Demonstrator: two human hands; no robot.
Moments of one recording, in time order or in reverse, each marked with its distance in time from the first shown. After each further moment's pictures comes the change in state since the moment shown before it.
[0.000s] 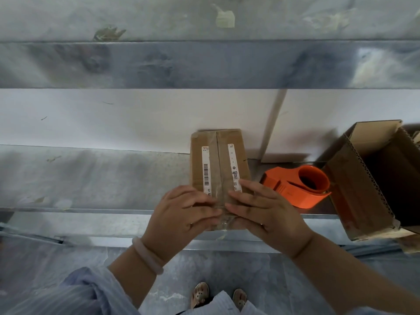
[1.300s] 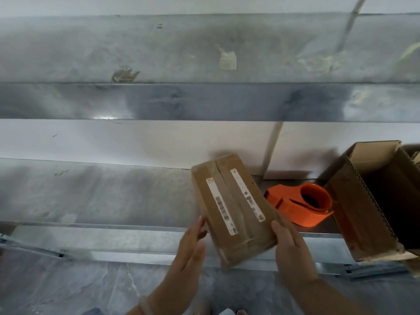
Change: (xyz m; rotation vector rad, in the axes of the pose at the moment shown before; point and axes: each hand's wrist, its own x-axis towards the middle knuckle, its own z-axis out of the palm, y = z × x) left_hand -0.035 0.032 0.030 -0.953 -0.041 -1.005; right_hand -0.006 -0.049 -0.011 0.884 0.383 1.135
